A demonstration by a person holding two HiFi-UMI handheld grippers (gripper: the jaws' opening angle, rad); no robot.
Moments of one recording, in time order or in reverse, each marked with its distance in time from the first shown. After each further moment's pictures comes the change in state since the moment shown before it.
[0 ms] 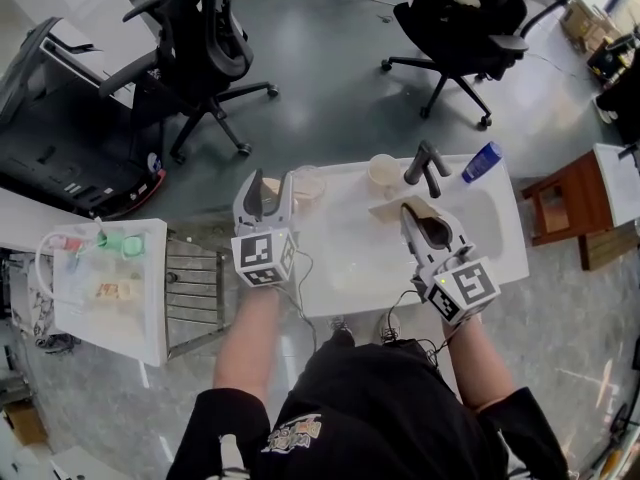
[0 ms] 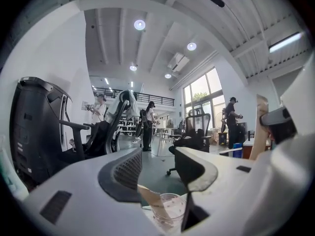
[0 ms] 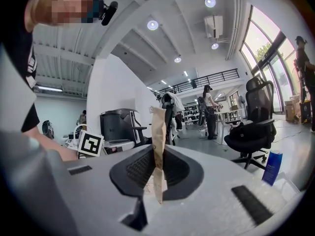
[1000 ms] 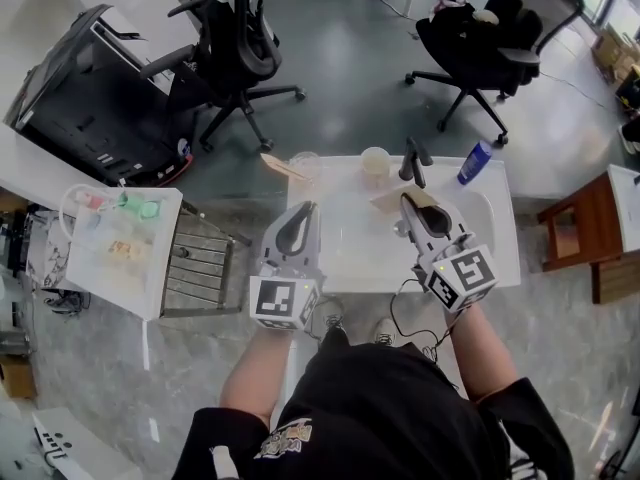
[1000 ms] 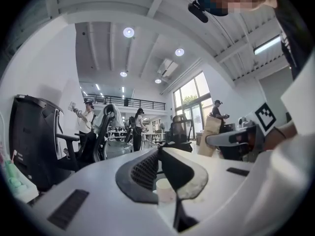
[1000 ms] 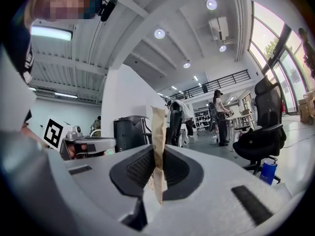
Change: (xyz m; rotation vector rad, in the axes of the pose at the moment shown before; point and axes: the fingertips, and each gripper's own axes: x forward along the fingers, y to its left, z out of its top) left arm -0.119 -0.175 0.063 0.067 -0.070 -0.077; right arm -0.076 -0.026 0.021 -0.022 -0.090 0.149
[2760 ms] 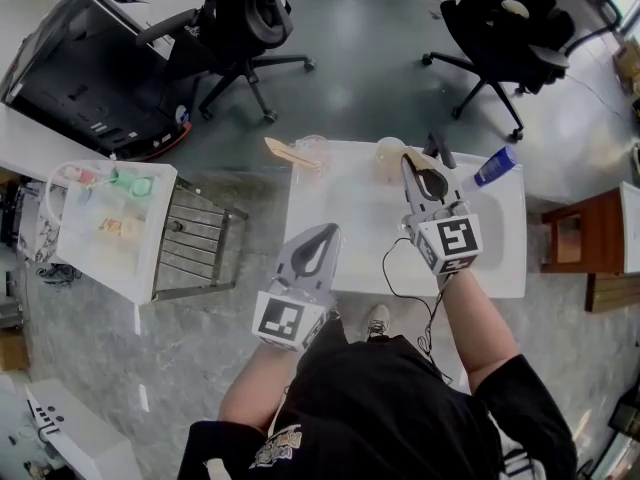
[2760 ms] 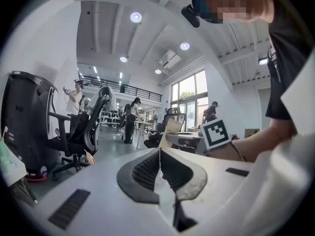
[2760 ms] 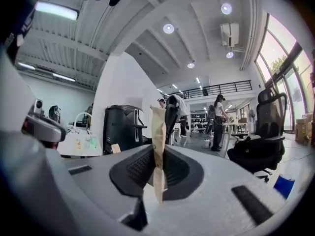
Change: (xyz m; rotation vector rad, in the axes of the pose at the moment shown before) left arm -0.002 -0.014 -0.038 -0.119 0.130 -0.089; right arm 0.100 -0.047 -0.043 -0.140 0.048 -0.073
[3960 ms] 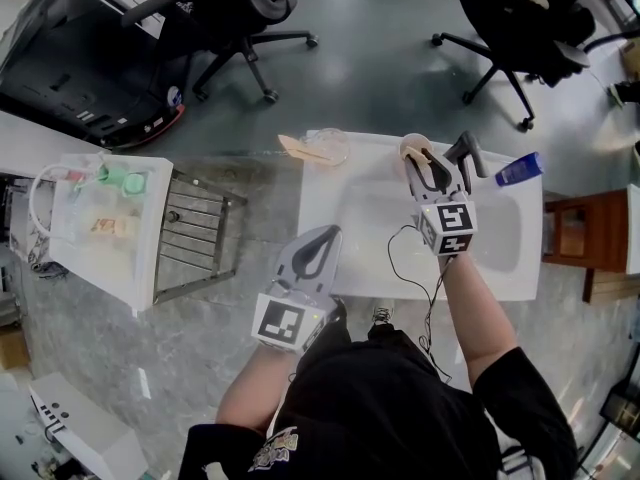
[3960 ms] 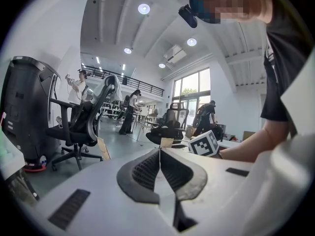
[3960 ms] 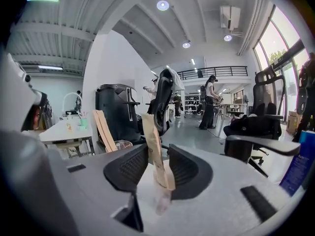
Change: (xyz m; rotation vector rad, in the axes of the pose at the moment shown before) left arm 0.010 0.065 -0.039 -0.063 0.069 -0.020; right arm 0.073 -0.012 -0.123 0.045 0.241 -0.062
